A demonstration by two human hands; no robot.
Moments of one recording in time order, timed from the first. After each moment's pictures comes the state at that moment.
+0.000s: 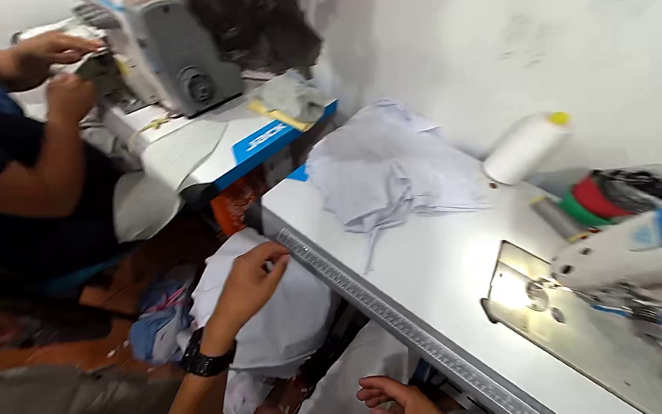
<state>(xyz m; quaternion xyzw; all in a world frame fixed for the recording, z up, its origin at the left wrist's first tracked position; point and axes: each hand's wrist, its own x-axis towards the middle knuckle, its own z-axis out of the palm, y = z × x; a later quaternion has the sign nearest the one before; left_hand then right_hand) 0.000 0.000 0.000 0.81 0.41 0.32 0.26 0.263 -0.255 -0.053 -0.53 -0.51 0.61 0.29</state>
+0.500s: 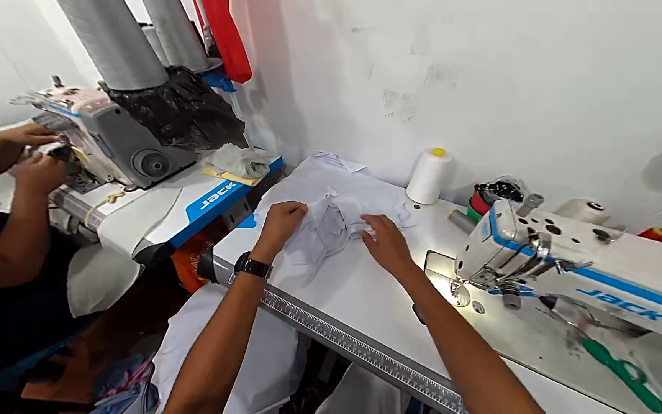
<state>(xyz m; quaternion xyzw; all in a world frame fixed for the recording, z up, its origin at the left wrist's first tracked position) 0.186 0.104 0.076 0.76 0.41 0.33 0.38 0.418 -0.038 0.033 -0.69 -0.63 0.02 0.35</state>
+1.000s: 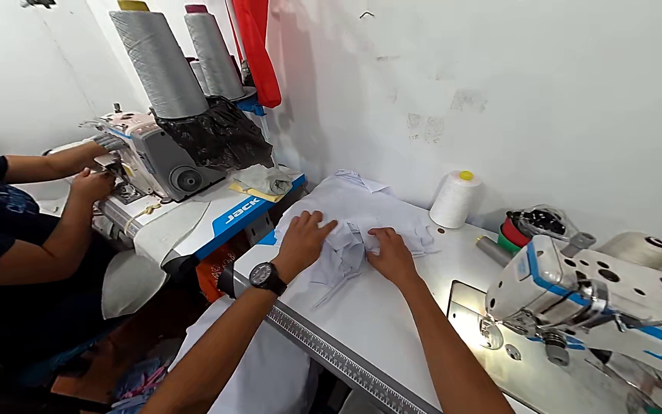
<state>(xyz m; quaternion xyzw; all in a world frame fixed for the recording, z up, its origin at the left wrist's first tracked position) 0.185 0.124 0.062 0.93 0.28 0.25 -0.06 0.412 0.018 0.027 -0.73 -0.60 0.04 0.32</state>
